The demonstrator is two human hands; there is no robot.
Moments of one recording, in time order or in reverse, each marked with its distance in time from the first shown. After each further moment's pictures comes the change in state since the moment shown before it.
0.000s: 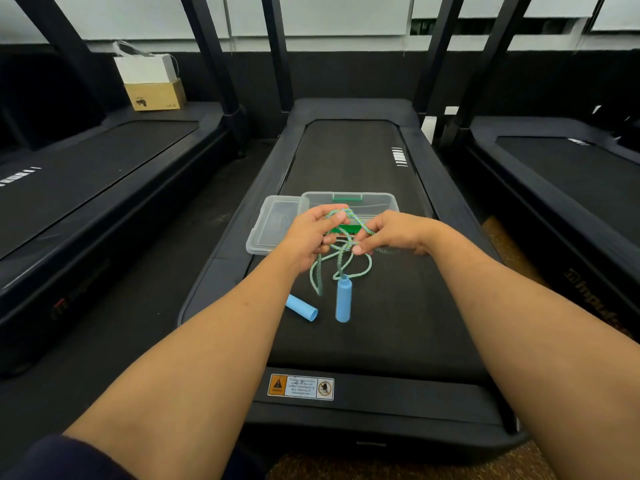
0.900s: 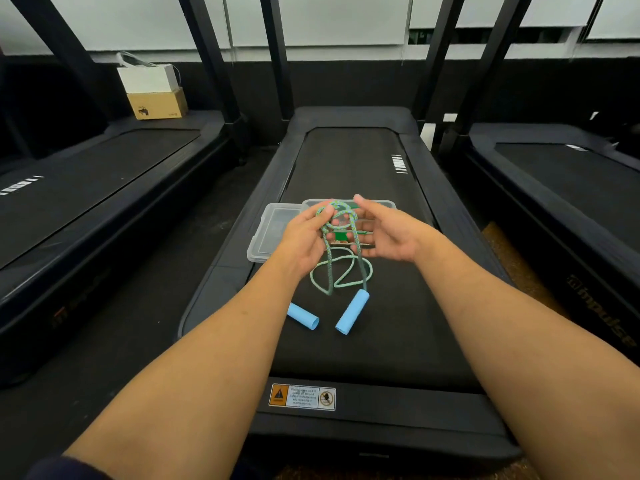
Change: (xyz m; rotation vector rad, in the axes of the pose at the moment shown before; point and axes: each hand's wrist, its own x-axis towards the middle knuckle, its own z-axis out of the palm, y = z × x) left_hand 0.006 0.009 0.003 -0.404 0.044 0.054; right_hand 0.002 -0.026 0.011 0.811 -0.023 0.054
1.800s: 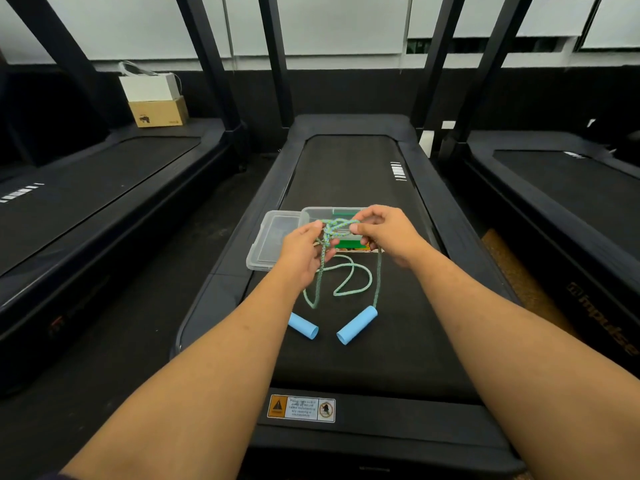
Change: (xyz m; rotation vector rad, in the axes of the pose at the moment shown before) left_hand 0.007 -0.009 -0.010 0.151 0.220 -0.095; right_hand 0.018 0.011 -0.010 -0.369 0.333 -0.434
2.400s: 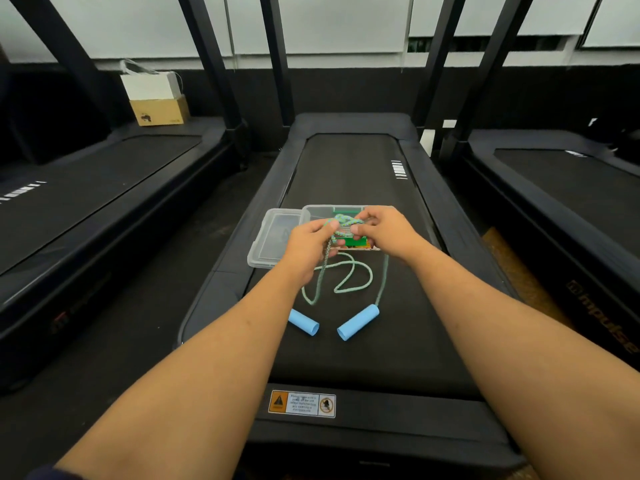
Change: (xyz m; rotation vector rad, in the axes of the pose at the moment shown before) left_hand -0.007 -0.002 0.000 0.365 -0.129 0.167; right_hand 0.002 0.000 0.001 -0.282 -0.017 -0.021
